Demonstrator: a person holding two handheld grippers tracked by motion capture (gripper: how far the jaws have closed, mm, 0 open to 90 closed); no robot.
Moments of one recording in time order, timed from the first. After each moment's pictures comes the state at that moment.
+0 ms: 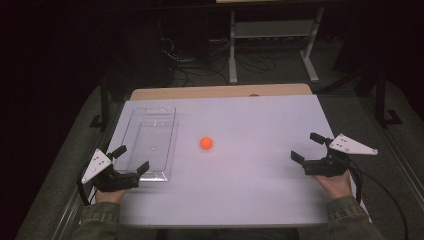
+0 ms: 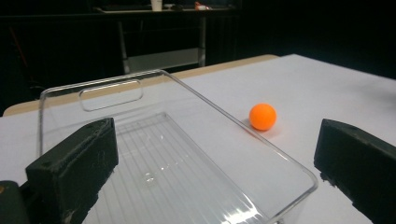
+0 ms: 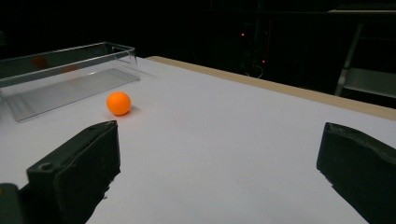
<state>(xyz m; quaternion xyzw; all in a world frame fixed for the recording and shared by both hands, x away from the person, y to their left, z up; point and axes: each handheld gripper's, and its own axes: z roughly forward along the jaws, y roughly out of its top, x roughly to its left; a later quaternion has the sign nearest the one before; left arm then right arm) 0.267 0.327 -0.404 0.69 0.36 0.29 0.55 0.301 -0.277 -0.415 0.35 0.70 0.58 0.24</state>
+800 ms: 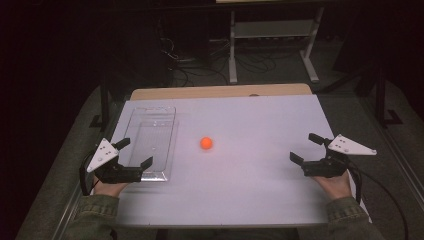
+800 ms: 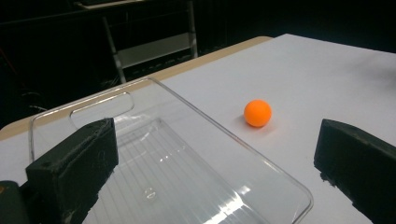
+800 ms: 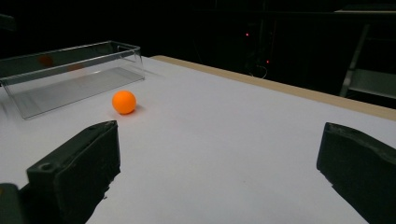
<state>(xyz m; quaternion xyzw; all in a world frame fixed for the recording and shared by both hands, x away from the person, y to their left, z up) 0.280 0.314 -0.376 0.74 0.33 0.29 0.52 0.299 -0.275 -0.415 0.34 0.70 0.58 0.23</state>
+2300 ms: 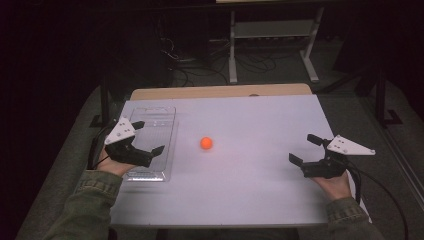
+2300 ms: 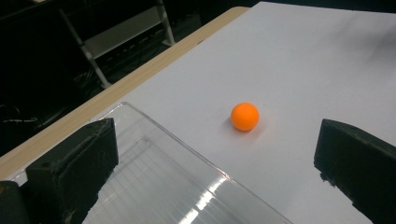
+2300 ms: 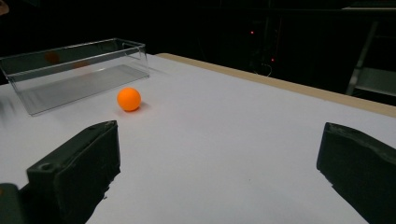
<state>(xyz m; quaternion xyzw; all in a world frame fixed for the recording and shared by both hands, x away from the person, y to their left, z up) 0.319 0.280 -0.329 0.81 0.26 0.26 0.45 0.299 -0.274 -0.416 0.34 0.71 0.58 0.23</state>
